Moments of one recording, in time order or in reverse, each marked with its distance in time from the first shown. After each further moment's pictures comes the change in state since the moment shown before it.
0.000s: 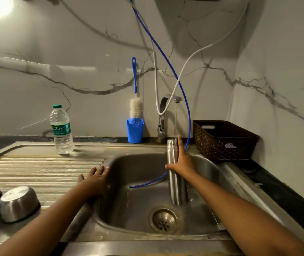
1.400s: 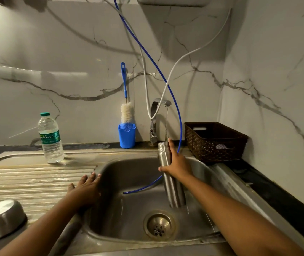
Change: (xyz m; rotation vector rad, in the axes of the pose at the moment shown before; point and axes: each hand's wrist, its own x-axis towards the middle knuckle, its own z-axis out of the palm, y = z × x) left_hand 0.004 -0.002 0.003 0.009 0.009 0.002; right_hand 0.000 0.003 -0.009 -0.050 -0.023 -0.013
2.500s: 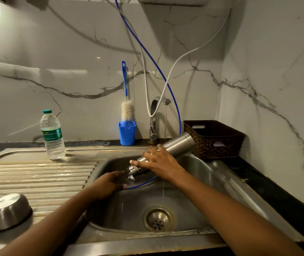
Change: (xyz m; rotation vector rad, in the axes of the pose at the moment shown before) left_hand -0.026 0.043 -0.020 -0.672 -0.010 0.230; right_hand -0.031 -0.053 -0.015 -1.053 0.002 -0.866
